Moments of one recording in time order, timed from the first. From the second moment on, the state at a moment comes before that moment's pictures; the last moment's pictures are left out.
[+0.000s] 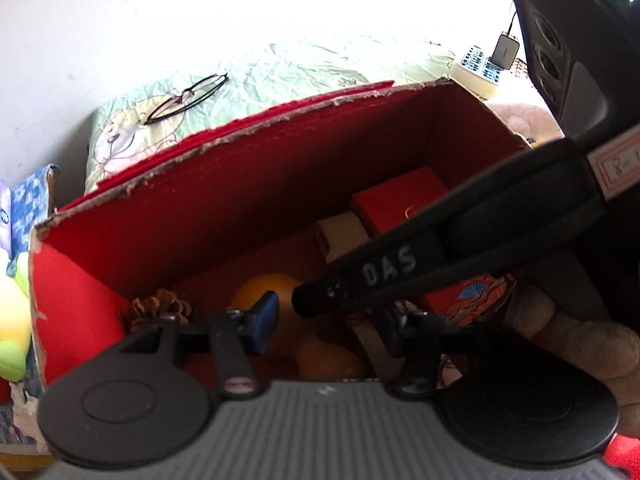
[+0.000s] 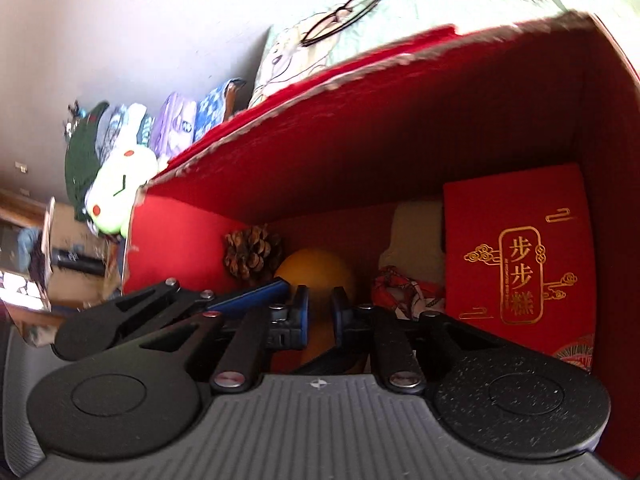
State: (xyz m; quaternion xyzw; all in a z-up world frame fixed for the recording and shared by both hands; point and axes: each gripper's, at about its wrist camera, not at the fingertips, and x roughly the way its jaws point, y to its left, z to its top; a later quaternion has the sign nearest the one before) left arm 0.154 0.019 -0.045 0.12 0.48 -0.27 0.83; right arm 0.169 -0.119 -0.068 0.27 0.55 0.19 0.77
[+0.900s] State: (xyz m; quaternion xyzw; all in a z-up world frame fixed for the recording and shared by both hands) left arm 0.149 0.025 -0.041 0.09 0.46 -0.22 0.85; right arm 0.166 -0.129 -0.067 0.29 0.54 0.14 0.78
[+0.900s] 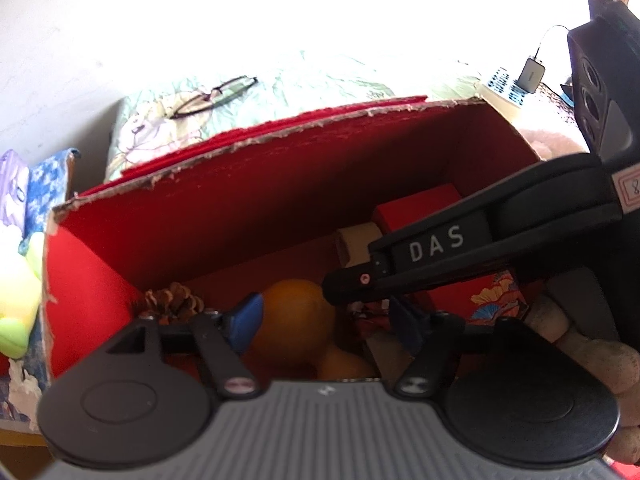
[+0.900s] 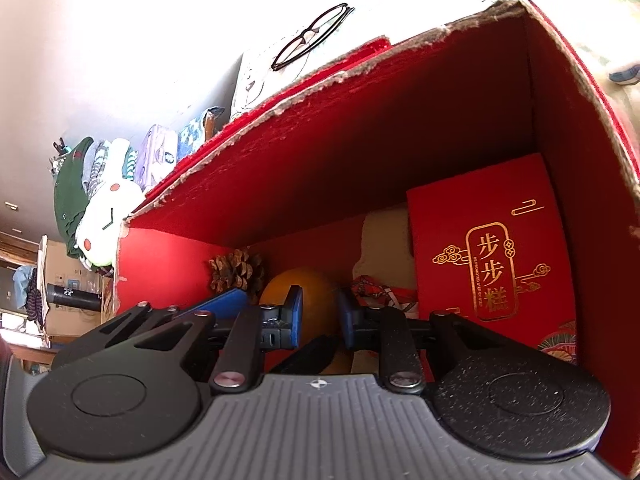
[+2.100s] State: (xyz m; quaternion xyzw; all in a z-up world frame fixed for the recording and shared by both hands) left arm 0.135 0.014 -0.040 0.16 0.43 -0.12 0.88; right arm 0.155 -0.129 -0.052 0.27 0.48 0.11 0.83
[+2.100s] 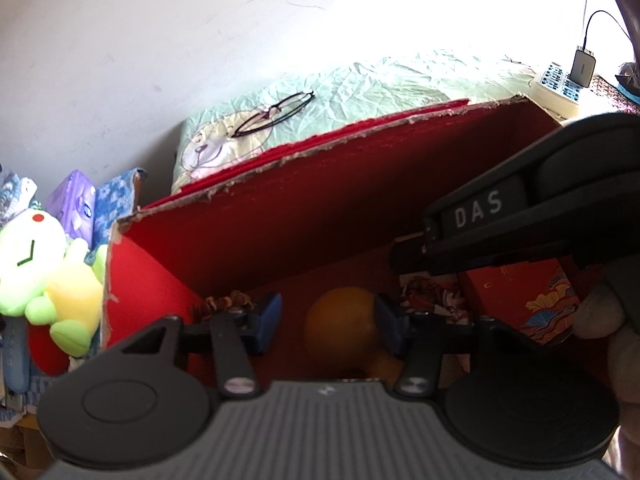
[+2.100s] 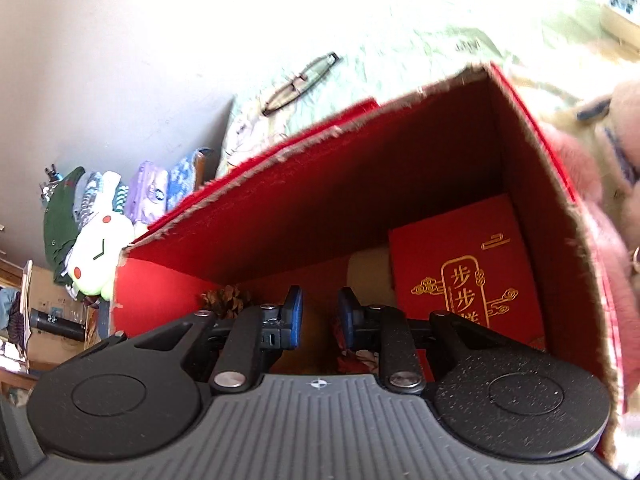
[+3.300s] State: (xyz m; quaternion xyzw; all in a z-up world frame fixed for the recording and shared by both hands) left arm -0.045 0.078 0.006 -0.02 0.34 0.02 0.94; right arm 0.030 -0.118 -0.003 0.14 0.37 0.40 0.83
